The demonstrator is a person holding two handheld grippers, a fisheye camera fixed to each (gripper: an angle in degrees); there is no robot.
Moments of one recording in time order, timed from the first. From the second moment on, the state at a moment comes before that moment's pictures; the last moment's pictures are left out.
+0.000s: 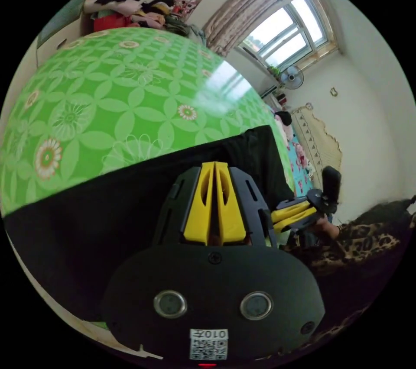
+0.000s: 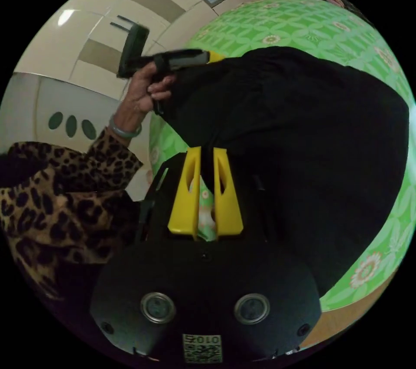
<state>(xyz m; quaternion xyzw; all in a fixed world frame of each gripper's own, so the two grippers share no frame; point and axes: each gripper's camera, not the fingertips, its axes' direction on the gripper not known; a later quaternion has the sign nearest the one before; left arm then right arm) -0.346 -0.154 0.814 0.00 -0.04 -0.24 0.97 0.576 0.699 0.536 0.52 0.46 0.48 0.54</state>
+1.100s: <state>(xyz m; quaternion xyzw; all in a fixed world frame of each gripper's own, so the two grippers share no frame) -0.239 0.476 0.621 0.52 0.08 -0.60 0.60 0.571 0.562 0.265 0.43 0.36 0.33 0.76</state>
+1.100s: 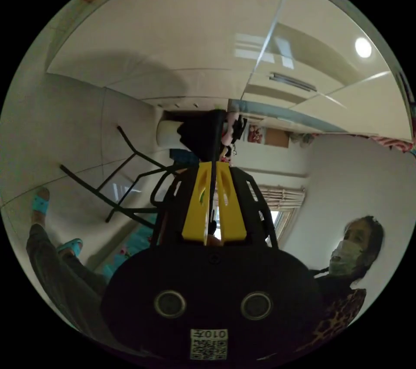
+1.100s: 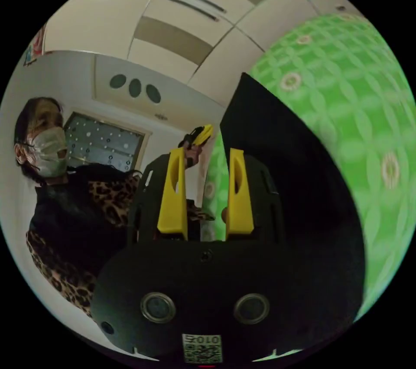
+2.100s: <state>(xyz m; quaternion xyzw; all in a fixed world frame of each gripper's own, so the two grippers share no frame) -0.375 0.534 0.686 0.70 0.31 -0.38 0.52 0.831 0.410 -0.014 0.06 0.17 0.32 0.93</state>
